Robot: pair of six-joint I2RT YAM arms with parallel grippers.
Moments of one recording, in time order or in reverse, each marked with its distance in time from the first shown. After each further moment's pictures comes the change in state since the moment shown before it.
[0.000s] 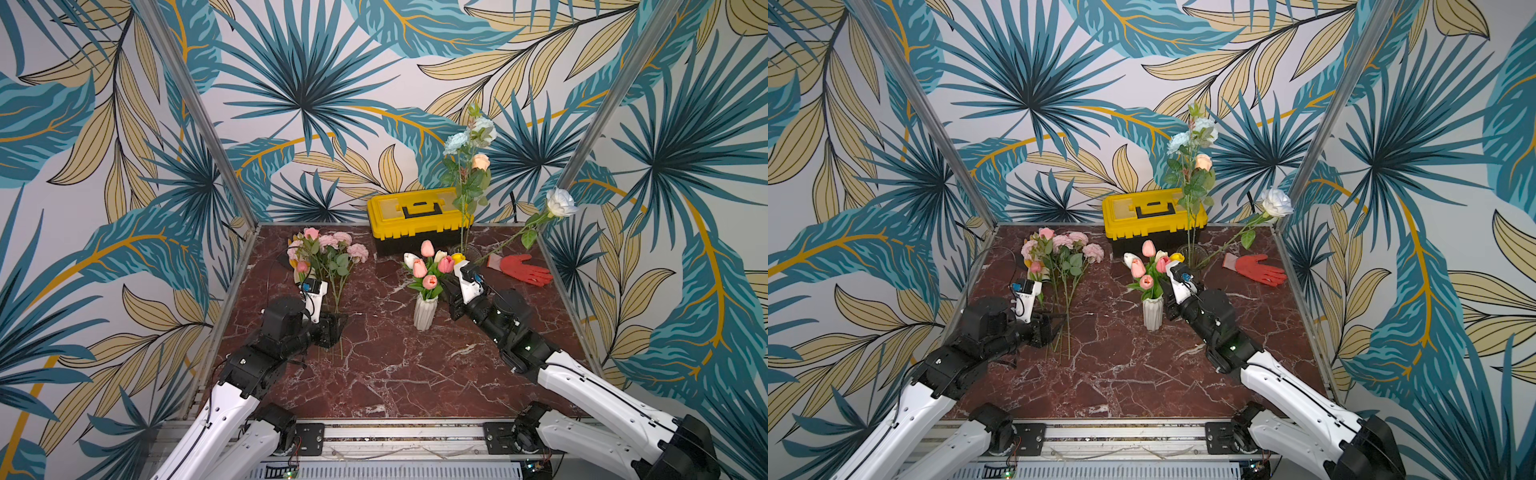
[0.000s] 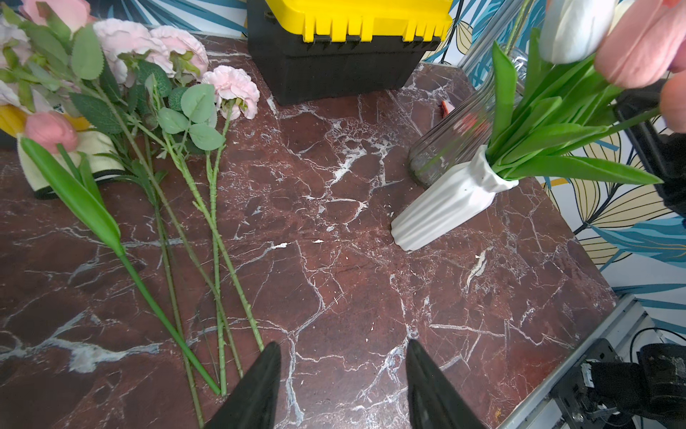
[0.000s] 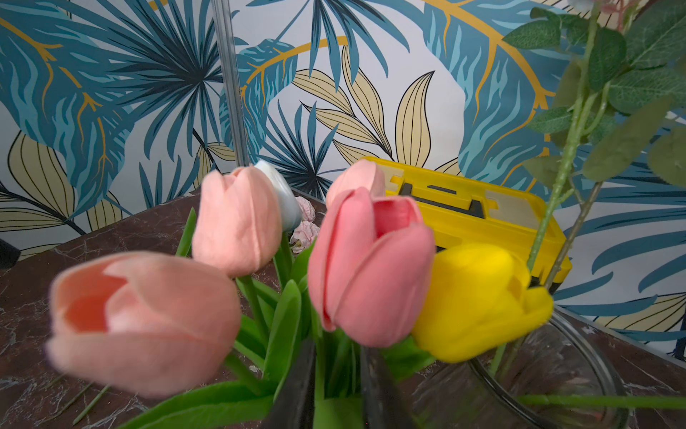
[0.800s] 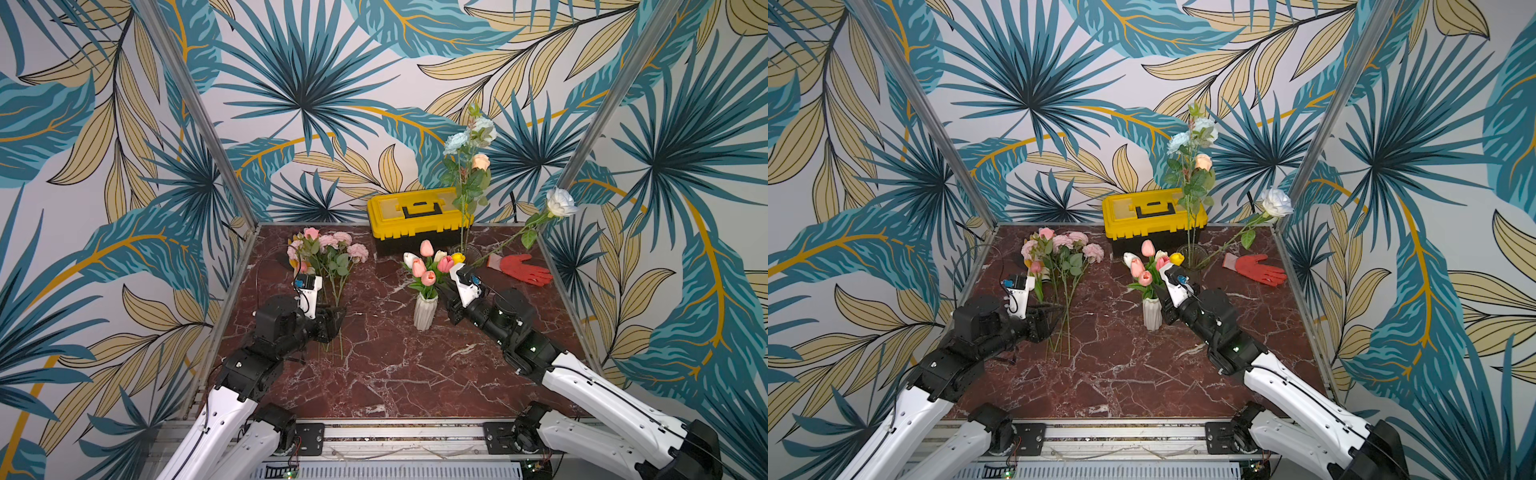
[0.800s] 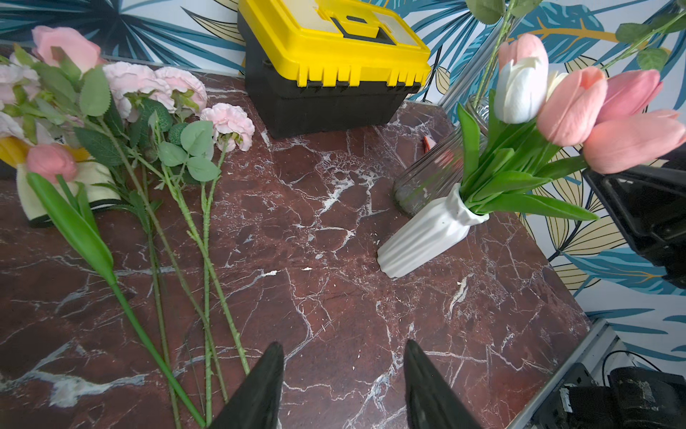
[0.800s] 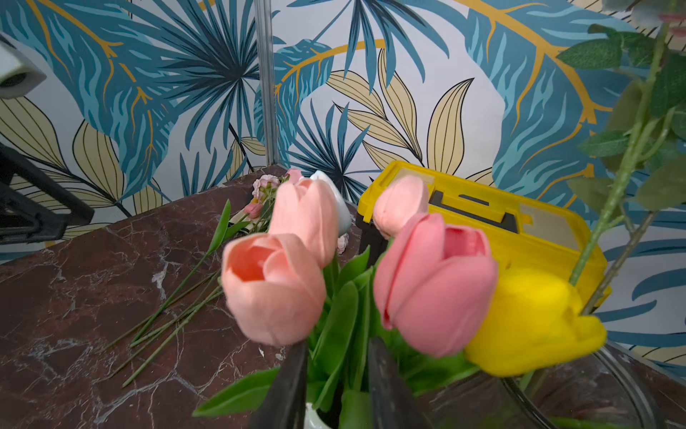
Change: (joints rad) left arm 0.035 -0.020 0.000 0.065 0.042 -0.026; right arm 0.032 -0.040 0.046 -0.090 -0.057 -0.031
